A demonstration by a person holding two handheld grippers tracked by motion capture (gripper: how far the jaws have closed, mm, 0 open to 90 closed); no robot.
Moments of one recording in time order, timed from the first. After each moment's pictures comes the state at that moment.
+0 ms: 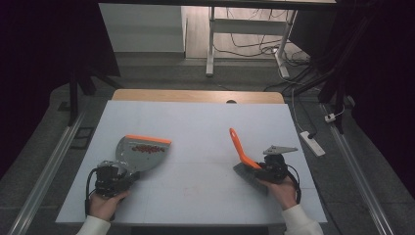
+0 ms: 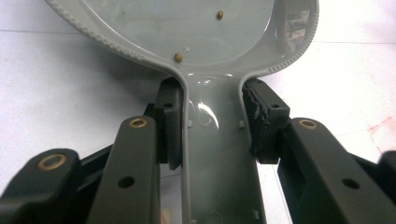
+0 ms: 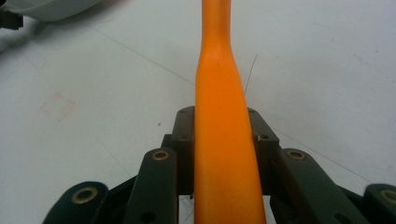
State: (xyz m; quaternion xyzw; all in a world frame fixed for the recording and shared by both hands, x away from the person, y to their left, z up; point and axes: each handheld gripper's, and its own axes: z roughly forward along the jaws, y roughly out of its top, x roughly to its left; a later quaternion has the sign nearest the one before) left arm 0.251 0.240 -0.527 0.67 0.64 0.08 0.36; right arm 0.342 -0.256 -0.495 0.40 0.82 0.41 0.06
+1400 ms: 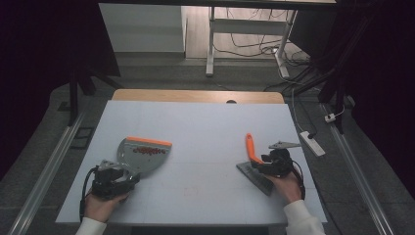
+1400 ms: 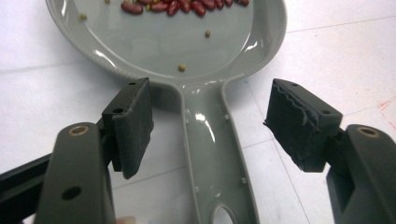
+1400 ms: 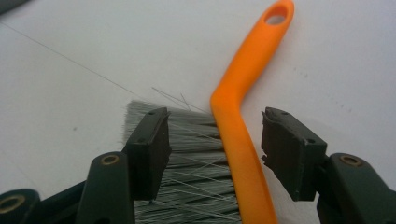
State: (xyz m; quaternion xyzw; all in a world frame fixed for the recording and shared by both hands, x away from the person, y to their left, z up) left arm 0.238 0.238 -0.508 0.72 0.58 0.15 0.34; right arm 0.361 -0.275 -0.500 0.44 0.81 0.37 0.13
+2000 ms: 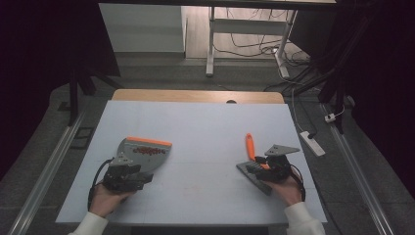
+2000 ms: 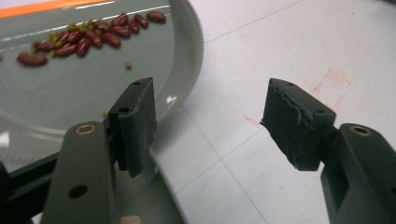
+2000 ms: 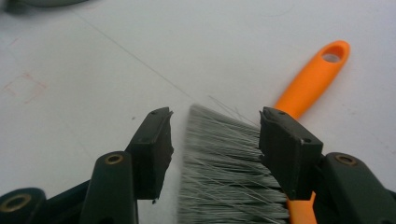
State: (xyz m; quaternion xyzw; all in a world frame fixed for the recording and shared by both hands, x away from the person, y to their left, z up) left arm 0.264 0.218 -0.505 0.79 0.47 0.09 0.38; right arm 0.339 -0.261 -0.489 0.34 0.84 0.40 0.13
